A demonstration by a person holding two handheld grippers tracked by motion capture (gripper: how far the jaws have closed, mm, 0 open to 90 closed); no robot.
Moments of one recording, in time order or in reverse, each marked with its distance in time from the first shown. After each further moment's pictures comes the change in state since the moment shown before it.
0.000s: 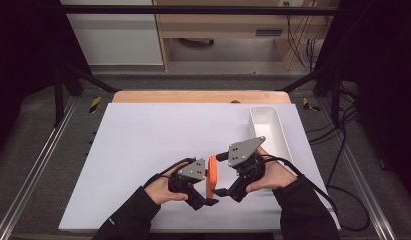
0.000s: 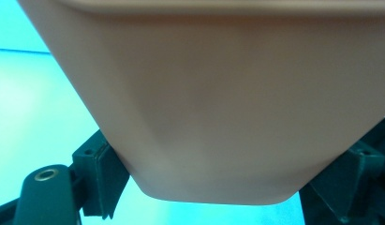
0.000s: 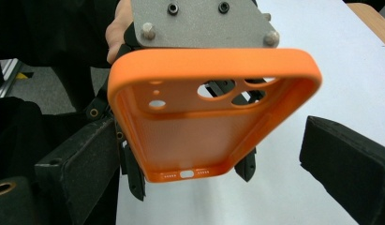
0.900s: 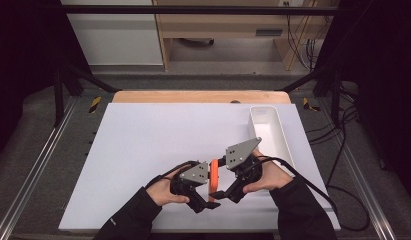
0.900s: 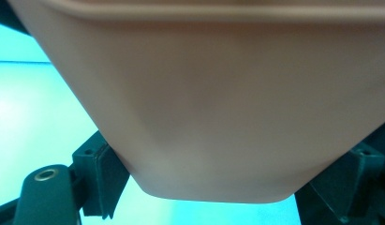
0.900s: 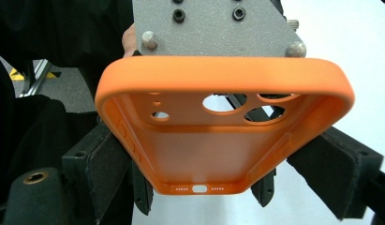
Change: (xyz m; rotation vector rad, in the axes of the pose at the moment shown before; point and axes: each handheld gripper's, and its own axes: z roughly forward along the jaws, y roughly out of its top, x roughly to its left) left arm -0.005 0.001 0.004 0.000 -0.020 0.039; right arm 0.000 -0.003 0.008 -0.012 0.094 -0.008
